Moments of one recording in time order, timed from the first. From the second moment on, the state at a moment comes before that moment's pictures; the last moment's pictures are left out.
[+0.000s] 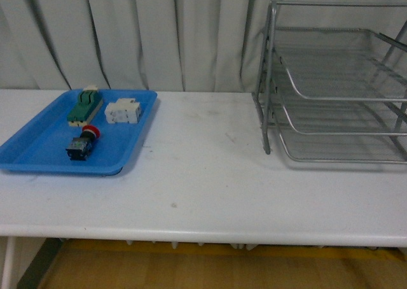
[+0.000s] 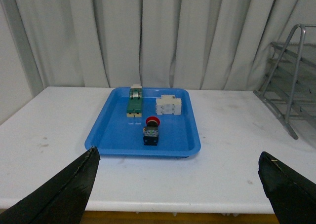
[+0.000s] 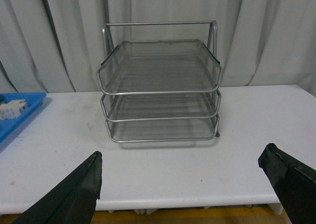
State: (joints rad) left arm 0.00 0.01 0.01 0.00 0.00 0.00; right arm 0.00 0.00 0.01 0.00 0.00 0.00
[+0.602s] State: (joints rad) left arm 0.00 0.01 0.01 0.00 0.00 0.00; right arm -0.12 0.40 0.14 -0.07 -0.08 0.17
